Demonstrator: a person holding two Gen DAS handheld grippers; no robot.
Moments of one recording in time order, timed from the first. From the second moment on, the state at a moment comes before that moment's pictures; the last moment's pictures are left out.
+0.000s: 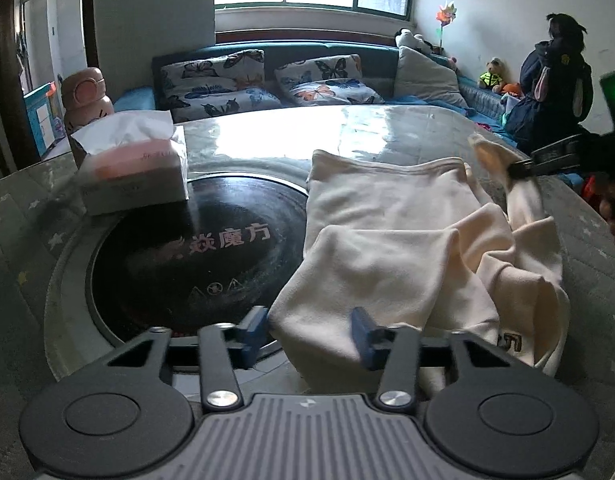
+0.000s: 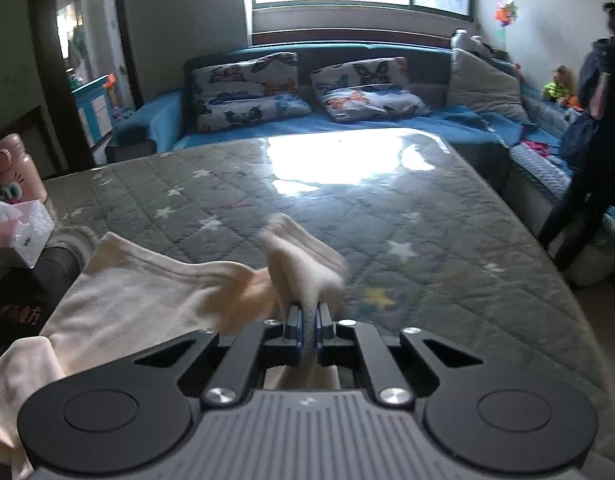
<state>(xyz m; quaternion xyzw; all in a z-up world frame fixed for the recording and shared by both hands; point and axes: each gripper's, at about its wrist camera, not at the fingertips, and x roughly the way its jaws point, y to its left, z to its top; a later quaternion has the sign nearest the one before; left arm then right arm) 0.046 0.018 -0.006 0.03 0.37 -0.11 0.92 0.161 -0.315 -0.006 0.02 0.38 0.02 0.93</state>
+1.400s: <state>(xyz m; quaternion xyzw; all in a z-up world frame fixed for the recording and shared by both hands) 0.041 0.082 -0.011 0.03 0.37 -0.01 0.93 0.100 -0.394 -0.024 -0.01 0.40 -0.10 0.91</state>
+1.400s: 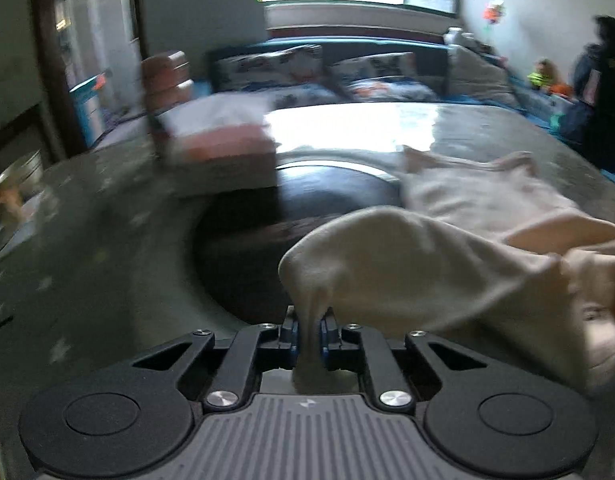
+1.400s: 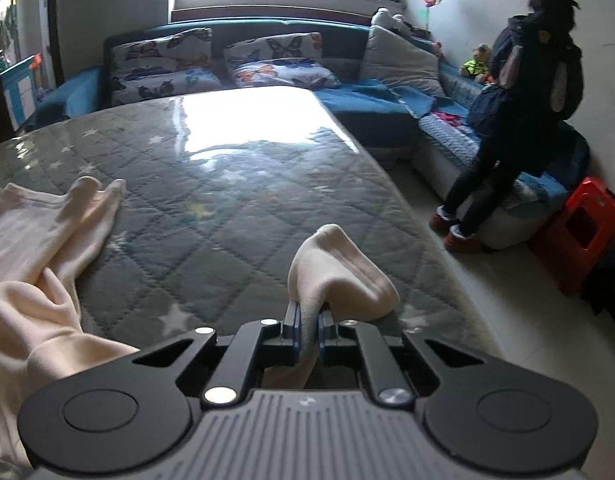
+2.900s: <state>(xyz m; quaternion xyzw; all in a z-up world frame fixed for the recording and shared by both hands) -0.013 -0.054 0.028 0.08 0.34 -0.22 0.91 0.029 -0.232 0.010 -0.13 0.41 0.23 0.87</state>
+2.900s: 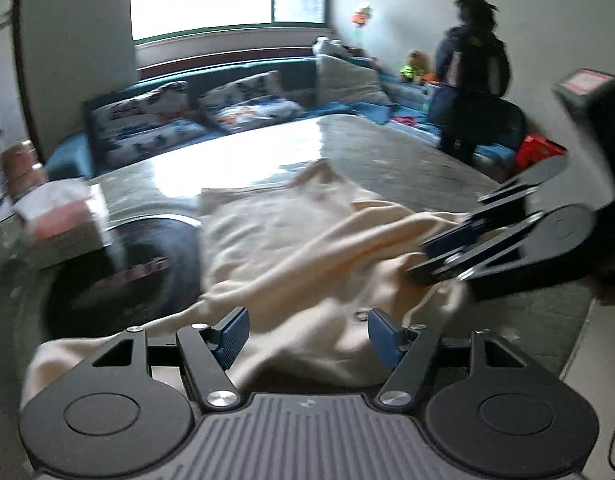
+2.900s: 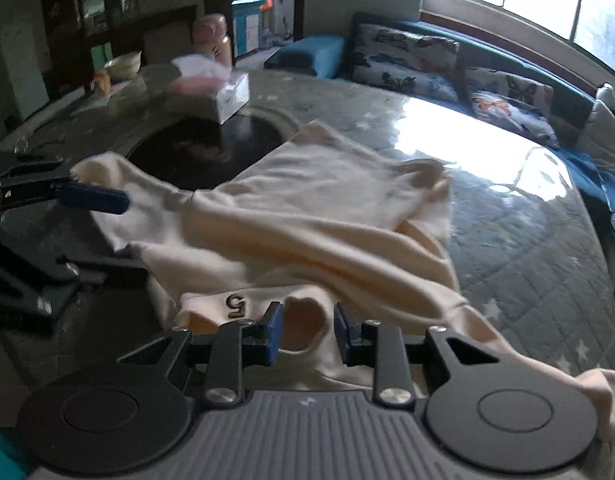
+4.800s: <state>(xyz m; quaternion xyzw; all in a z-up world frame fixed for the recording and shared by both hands) -0.028 -0.033 0.019 0.07 0.36 -0.26 0.89 -0.045 -0.231 0.014 -0.19 0.44 0.35 0.81</state>
